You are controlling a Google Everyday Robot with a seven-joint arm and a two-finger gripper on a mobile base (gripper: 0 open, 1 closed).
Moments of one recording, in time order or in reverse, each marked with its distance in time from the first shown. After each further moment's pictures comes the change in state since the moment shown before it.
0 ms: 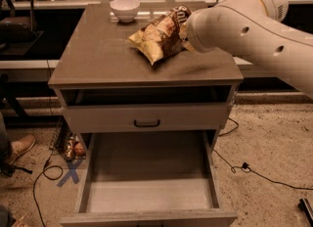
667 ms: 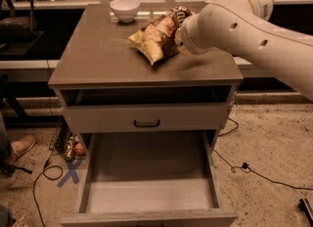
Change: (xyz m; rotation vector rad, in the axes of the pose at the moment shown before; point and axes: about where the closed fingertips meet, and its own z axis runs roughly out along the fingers) arm -0.005 0.012 0.030 -0.071 -0.041 0.010
